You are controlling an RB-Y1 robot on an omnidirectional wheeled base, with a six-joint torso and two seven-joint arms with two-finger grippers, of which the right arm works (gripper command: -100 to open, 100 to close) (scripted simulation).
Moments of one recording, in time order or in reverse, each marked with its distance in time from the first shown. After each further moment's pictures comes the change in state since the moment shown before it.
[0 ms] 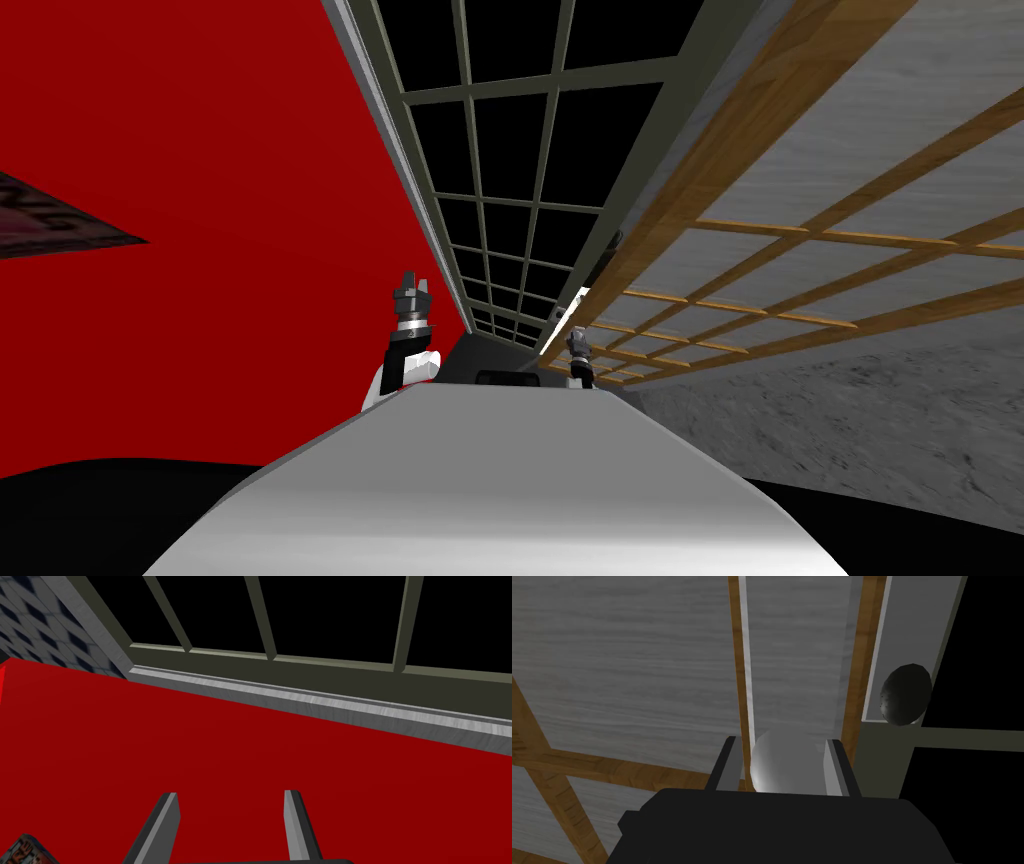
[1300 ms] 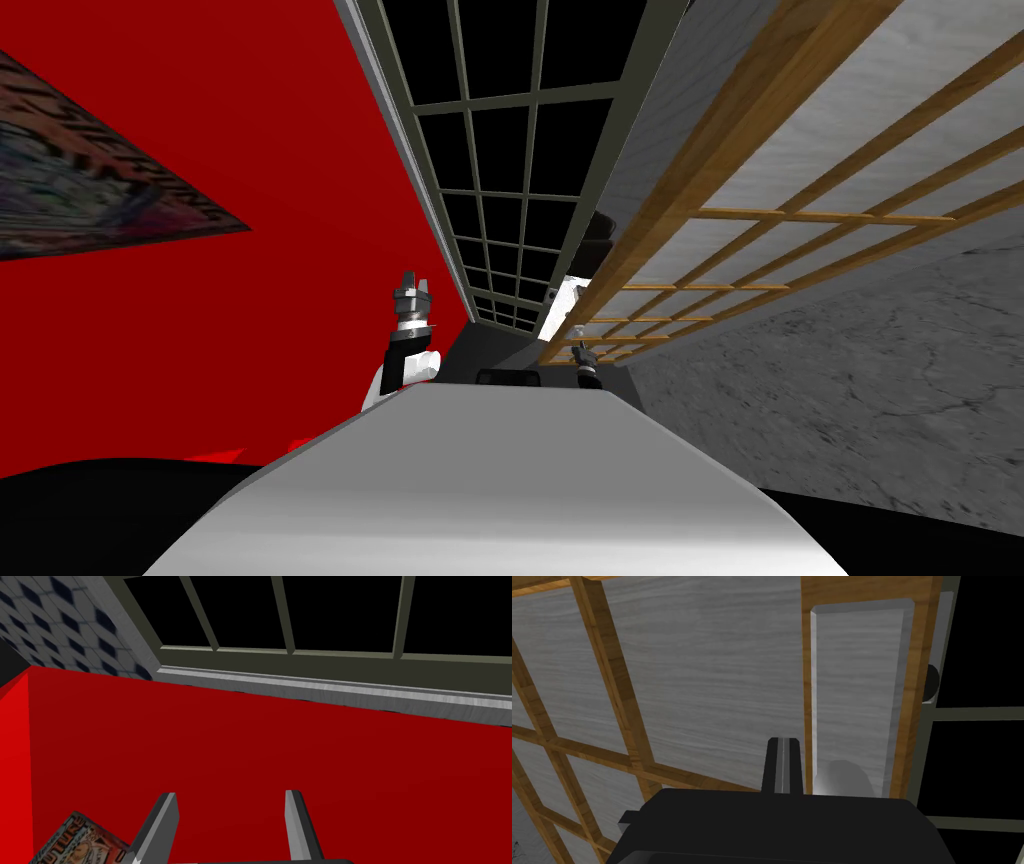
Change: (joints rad) arm 0.081 -0.044 0.030 -0.019 0.012 0.023 -0.124
